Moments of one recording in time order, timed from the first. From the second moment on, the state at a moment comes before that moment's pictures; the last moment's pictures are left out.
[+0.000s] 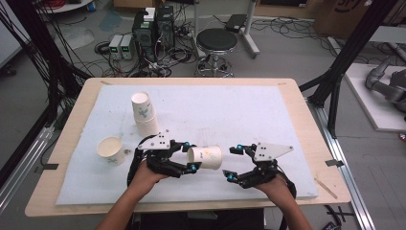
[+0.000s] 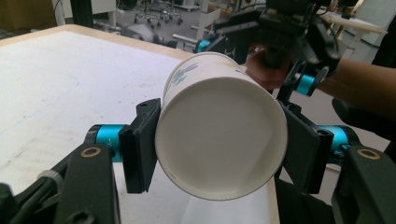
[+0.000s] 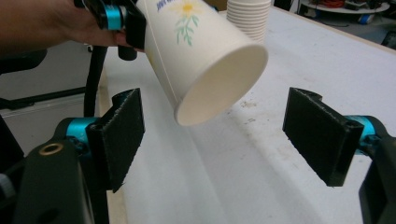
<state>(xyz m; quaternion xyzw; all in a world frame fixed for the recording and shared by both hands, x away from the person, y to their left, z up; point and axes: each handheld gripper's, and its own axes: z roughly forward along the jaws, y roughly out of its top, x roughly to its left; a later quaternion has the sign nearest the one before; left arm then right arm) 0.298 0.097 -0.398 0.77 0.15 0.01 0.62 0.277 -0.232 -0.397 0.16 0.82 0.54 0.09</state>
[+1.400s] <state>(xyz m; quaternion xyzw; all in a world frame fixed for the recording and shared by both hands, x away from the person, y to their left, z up) 0.293 0.089 -0.395 0.72 0.09 -0.07 0.68 0.279 -0.229 -0.399 0.11 0.76 0.64 0.02</state>
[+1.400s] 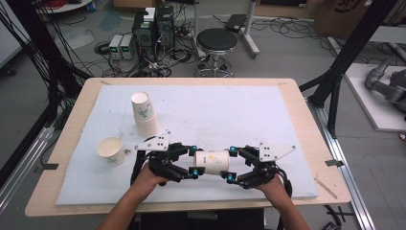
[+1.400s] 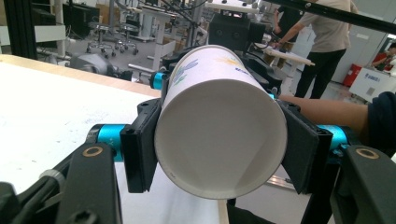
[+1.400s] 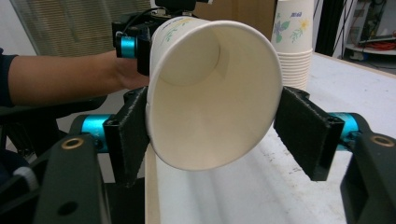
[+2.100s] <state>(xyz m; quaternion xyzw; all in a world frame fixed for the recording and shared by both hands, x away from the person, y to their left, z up) 0.286 0.095 -0.386 0.79 0.11 0.00 0.61 0.282 -0.234 -0.394 0.13 0.81 0.56 0.04</state>
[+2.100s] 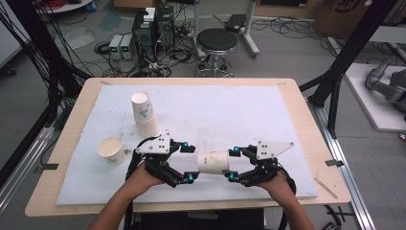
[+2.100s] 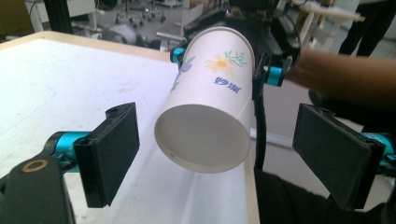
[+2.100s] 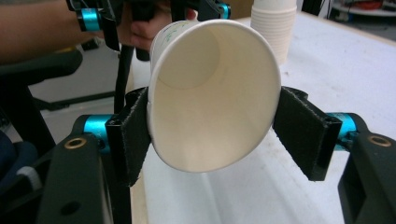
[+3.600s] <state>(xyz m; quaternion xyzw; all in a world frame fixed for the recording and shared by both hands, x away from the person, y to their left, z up) 0.296 0.062 -0.384 0.89 0.07 0.04 0.45 0.295 -0.171 -0.347 0.04 0.95 0.30 0.11</state>
